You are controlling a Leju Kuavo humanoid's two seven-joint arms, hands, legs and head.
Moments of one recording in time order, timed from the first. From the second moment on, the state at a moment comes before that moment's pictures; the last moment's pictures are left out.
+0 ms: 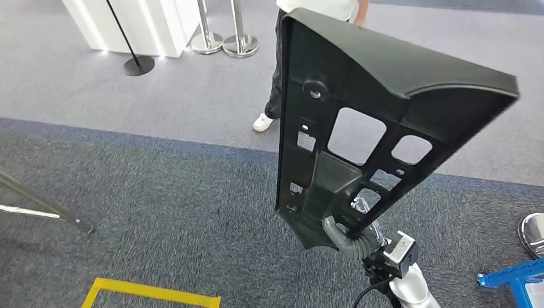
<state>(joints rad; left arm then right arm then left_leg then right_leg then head) -0.13 -0.21 1.11 -0.20 -1.32 0.14 -0.13 0.03 -0.21 0.22 -1.78 0.07 0.23 -0.46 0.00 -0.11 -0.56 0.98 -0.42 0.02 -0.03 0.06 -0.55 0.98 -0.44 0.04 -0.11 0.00</state>
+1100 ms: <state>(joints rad) -0.15 -0.21 1.13 -0.20 -1.24 0.21 -0.30 0.09 -0.22 0.19 -1.82 0.05 0.18 -0.49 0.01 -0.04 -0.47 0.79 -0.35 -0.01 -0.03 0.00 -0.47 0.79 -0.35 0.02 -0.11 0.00</state>
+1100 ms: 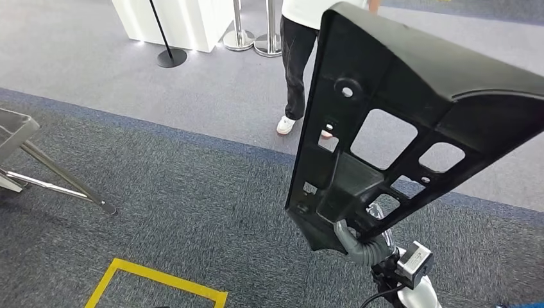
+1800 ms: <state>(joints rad) -0.13 -0.19 1.15 -0.20 -1.24 0.19 -0.25 0.05 -0.21 0.19 -1.79 0.07 0.20 -0.51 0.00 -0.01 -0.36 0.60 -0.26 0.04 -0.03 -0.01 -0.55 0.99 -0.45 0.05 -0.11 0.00</state>
